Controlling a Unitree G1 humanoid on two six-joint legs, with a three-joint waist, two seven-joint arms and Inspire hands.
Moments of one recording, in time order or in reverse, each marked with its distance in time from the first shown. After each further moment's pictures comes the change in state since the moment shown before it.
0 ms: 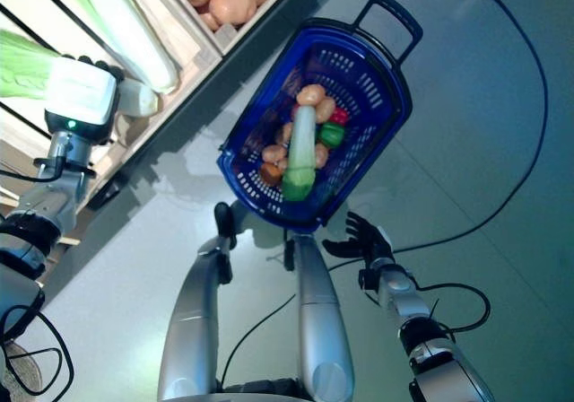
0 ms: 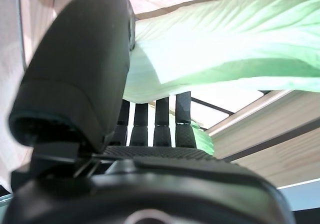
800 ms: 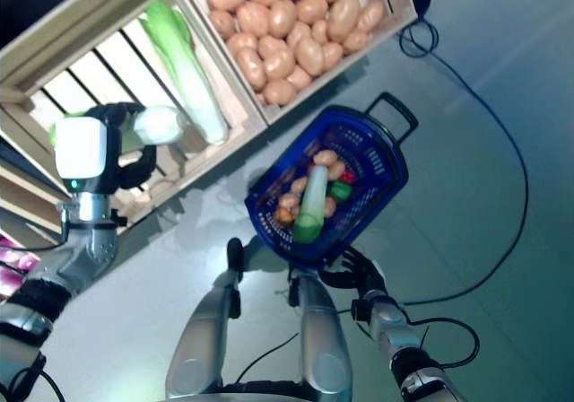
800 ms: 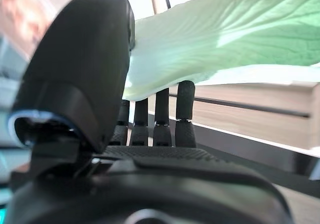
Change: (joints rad) left arm 0.553 -0.099 0.381 -0.491 -0.362 -0.375 0.147; right arm 0.162 0.098 -0.034 0.020 -0.003 -0.013 -0.039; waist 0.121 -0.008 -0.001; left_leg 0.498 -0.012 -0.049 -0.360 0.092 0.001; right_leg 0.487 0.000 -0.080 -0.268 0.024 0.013
